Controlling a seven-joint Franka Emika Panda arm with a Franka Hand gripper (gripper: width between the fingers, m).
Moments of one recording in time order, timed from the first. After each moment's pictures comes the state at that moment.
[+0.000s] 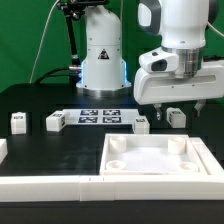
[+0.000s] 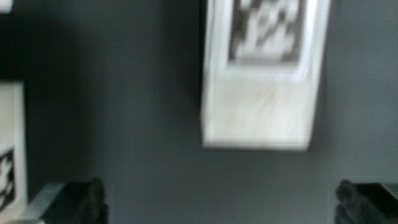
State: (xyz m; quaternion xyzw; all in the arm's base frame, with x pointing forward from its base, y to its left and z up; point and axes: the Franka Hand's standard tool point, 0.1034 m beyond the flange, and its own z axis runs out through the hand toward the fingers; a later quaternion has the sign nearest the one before) arm 0.390 0.162 0.026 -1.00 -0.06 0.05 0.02
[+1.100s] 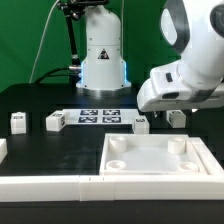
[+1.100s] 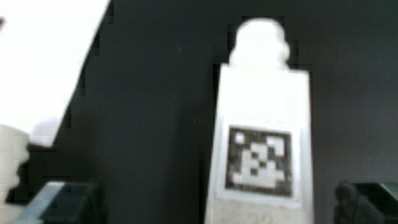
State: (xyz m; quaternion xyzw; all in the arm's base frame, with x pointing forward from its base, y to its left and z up) arm 0.368 0.157 0.019 -0.92 -0.08 0.38 -0.03
